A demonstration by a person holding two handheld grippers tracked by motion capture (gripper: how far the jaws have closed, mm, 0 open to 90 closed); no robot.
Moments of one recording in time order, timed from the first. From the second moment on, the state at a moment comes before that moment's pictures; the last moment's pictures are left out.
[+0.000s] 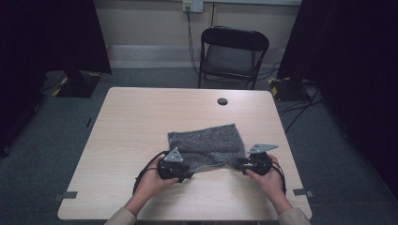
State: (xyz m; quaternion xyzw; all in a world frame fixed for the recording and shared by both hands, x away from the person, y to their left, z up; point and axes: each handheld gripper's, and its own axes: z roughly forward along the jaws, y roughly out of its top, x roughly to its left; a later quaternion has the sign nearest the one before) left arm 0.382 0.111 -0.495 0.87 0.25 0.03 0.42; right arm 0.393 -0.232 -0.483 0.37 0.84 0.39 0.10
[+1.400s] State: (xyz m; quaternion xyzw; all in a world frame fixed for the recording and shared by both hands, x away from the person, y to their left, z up) left arm 0.389 0.148 -0.468 0.83 0.29 0.09 0.46; right arm 0.399 -0.246 -0.459 0.39 0.82 0.40 0.13
